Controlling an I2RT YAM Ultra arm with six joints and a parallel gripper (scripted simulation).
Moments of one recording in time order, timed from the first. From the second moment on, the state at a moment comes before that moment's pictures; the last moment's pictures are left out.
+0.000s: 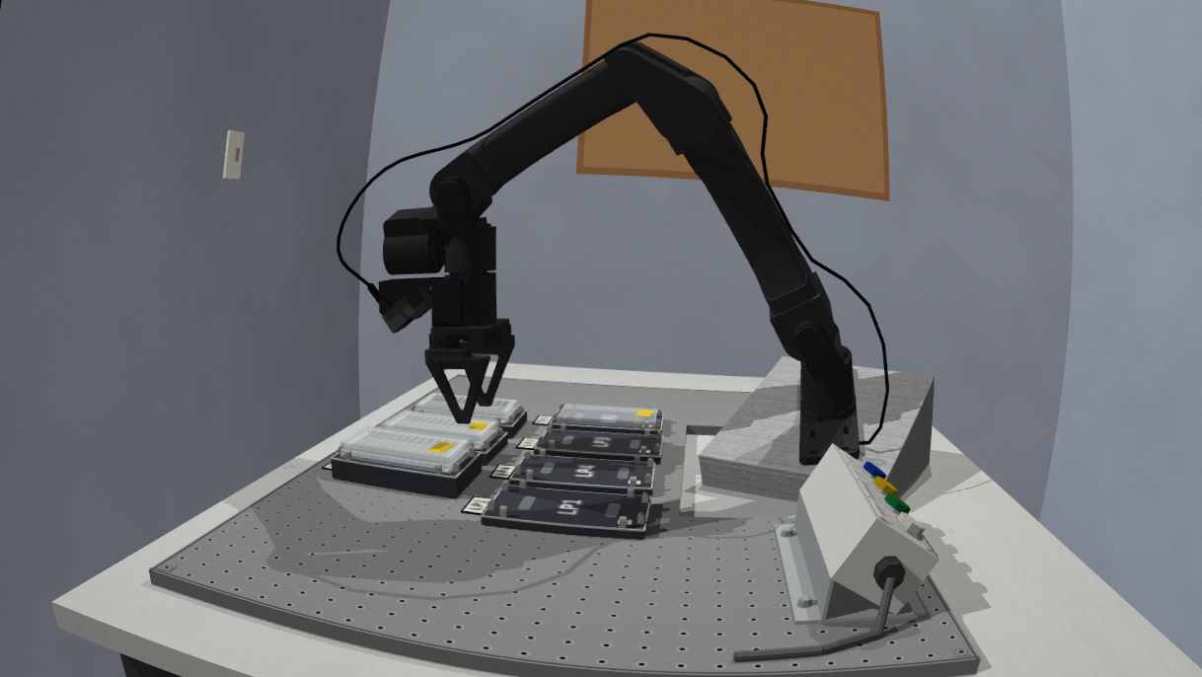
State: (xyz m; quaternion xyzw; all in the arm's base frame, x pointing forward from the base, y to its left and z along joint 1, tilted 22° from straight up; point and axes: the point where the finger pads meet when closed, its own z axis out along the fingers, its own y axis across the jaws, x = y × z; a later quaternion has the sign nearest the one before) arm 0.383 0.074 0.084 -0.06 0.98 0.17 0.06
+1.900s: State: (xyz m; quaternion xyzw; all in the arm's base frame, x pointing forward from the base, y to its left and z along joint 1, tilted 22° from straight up) arm 0.299 -0.143 -0.009 -0.05 0.98 0.18 0.07
